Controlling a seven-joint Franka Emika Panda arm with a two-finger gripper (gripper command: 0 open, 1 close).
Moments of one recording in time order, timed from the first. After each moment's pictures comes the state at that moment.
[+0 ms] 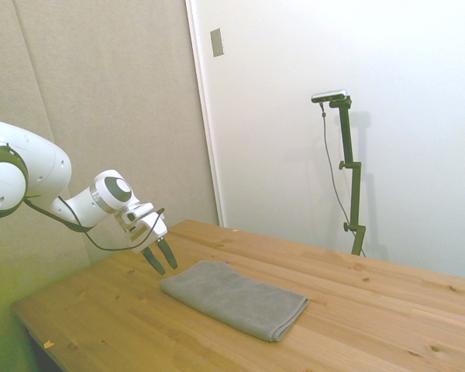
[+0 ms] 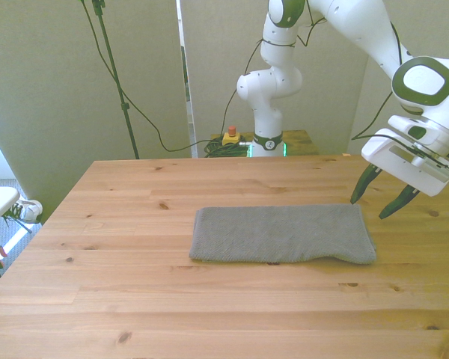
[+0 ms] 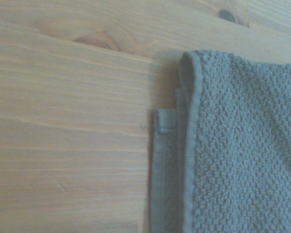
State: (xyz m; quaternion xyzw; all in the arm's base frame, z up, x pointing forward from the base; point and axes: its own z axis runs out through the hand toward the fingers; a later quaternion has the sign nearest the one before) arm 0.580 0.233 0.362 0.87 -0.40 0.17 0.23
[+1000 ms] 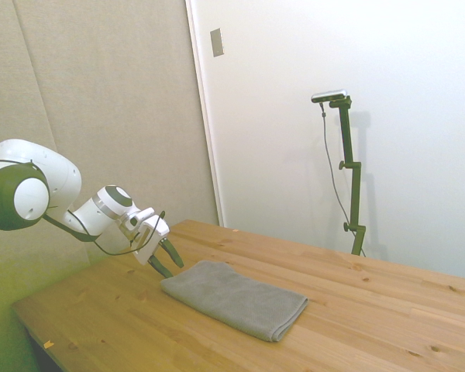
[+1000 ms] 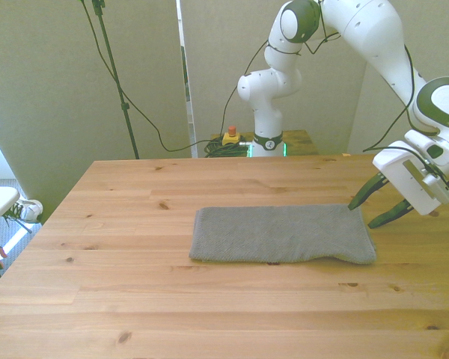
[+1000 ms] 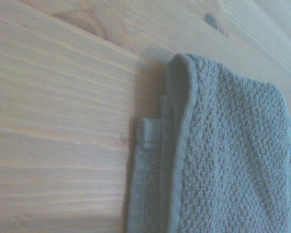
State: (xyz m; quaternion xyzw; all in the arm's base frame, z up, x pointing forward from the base) arm 0.599 0.243 0.324 0.85 -0.35 0.19 0.35
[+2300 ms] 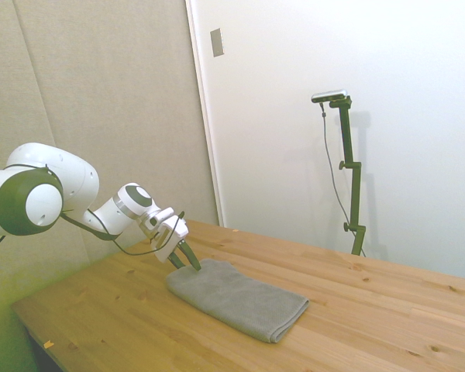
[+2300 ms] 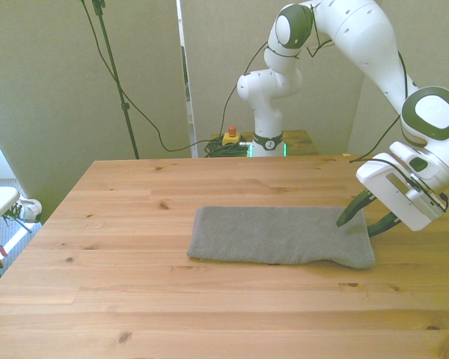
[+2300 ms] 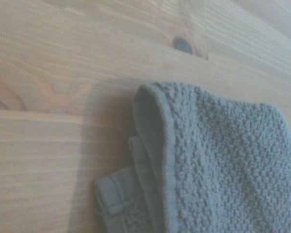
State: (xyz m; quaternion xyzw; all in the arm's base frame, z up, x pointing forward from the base) arm 0.635 0.202 0.320 0.84 -0.39 0.19 0.32
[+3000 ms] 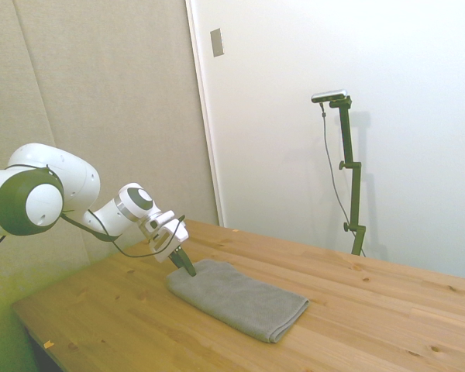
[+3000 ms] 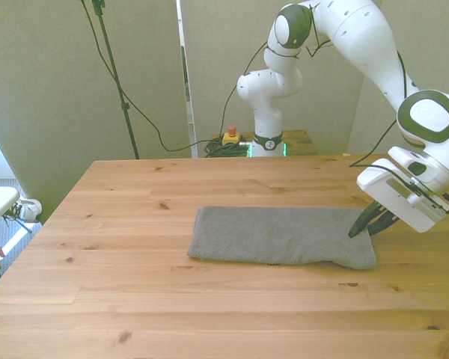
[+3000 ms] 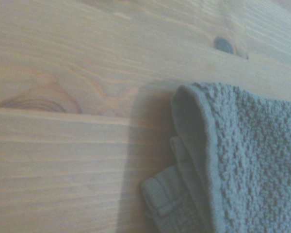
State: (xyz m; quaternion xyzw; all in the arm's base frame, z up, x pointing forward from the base) arm 0.634 0.206 0.316 0.86 -0.40 0.18 0.28
